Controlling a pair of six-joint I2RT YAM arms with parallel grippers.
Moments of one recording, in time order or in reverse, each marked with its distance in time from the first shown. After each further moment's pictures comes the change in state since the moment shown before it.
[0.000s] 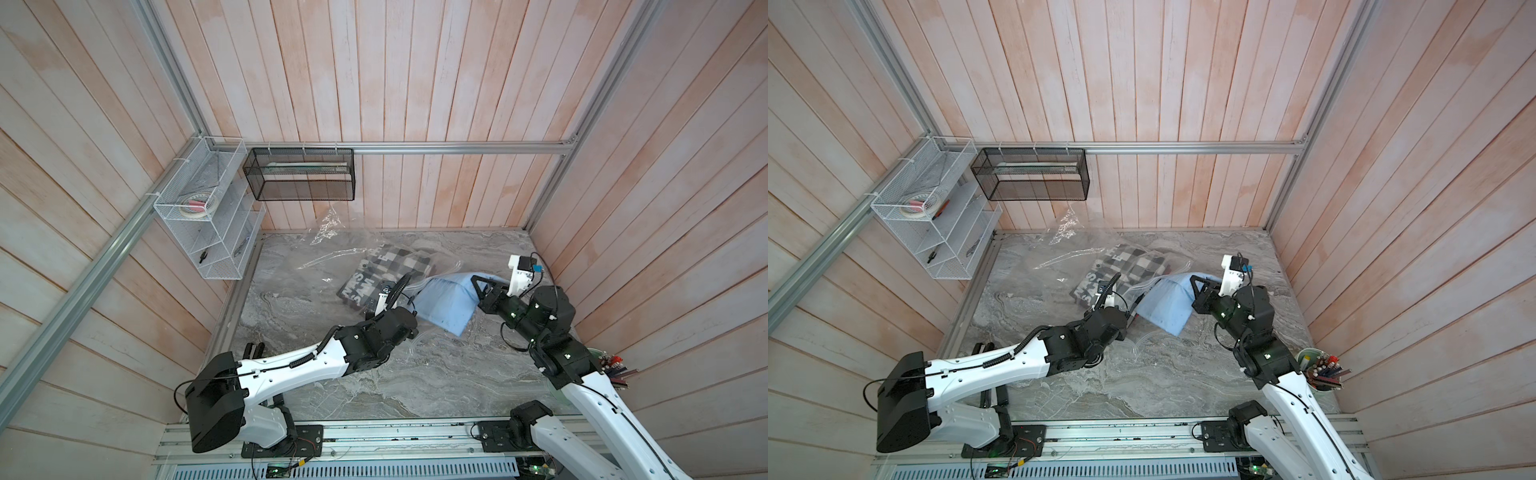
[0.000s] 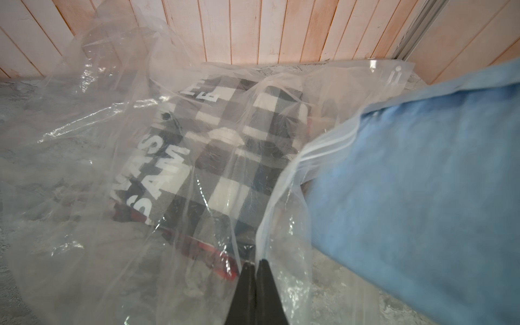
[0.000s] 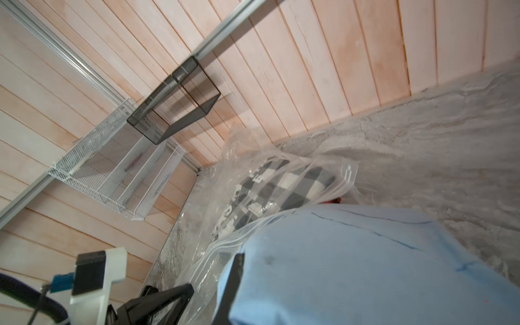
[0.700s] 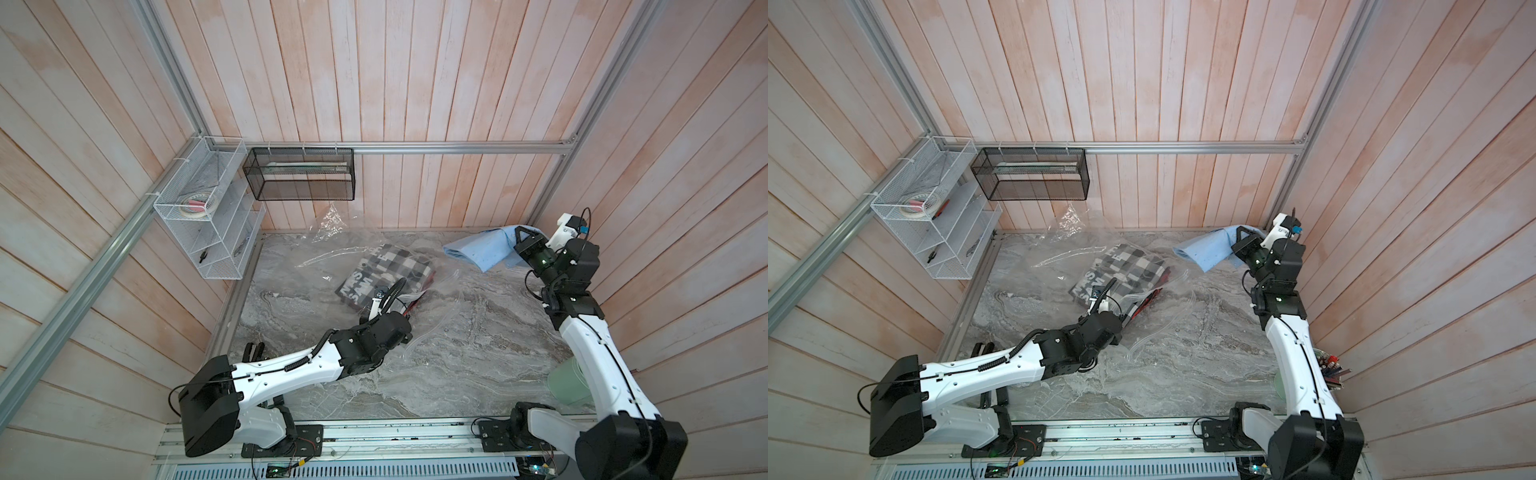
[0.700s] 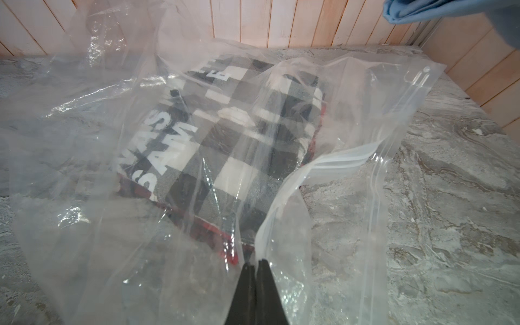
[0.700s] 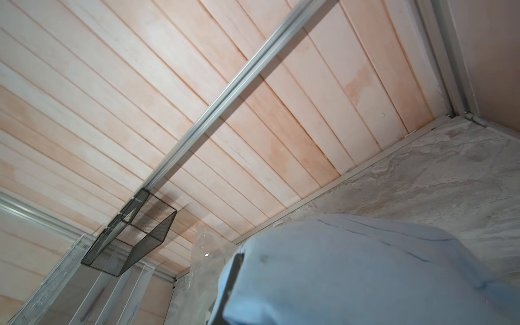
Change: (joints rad) left arm 0.005 -0.040 -0.060 -0.022 0.015 -0.039; right arm -0.442 0.441 0.210 0.306 -0.118 0.173
